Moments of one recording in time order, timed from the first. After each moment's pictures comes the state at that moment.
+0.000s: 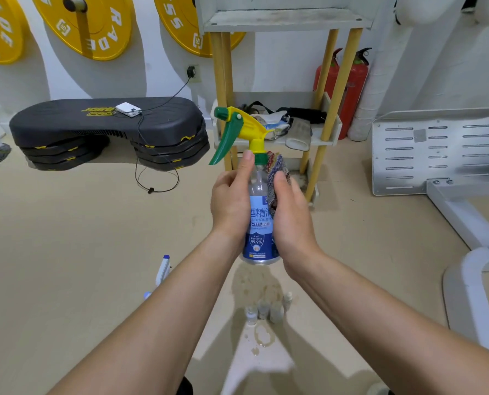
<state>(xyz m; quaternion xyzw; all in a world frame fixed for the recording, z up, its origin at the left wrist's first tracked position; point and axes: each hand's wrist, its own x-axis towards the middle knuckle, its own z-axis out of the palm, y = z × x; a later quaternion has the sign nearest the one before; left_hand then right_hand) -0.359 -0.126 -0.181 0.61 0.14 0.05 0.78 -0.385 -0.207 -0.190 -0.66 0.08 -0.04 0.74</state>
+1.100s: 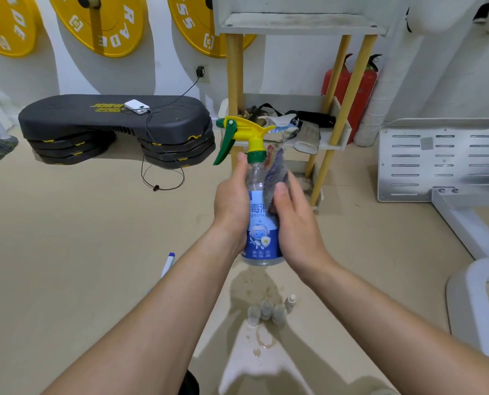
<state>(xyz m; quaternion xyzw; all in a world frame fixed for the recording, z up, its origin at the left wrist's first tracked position) -0.361 -0.111 -0.172 0.55 0.16 0.00 0.82 -0.393 -0.204 -0.194 -0.70 -0.06 -0.07 0.71</state>
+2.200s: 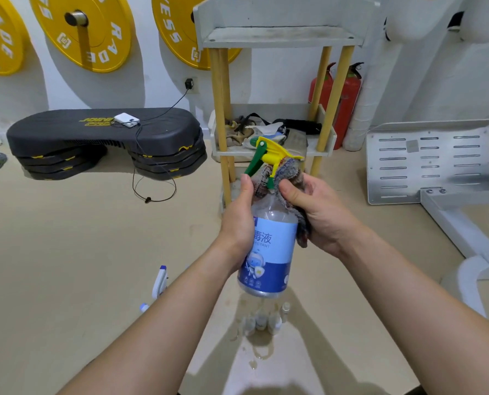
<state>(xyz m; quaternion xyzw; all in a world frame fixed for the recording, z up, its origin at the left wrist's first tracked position) -0.364 -0.132 -0.186 0.59 0.10 -0.05 0.80 -0.365 -0.267 -0.162 -0.56 -0.11 0.10 0.82</state>
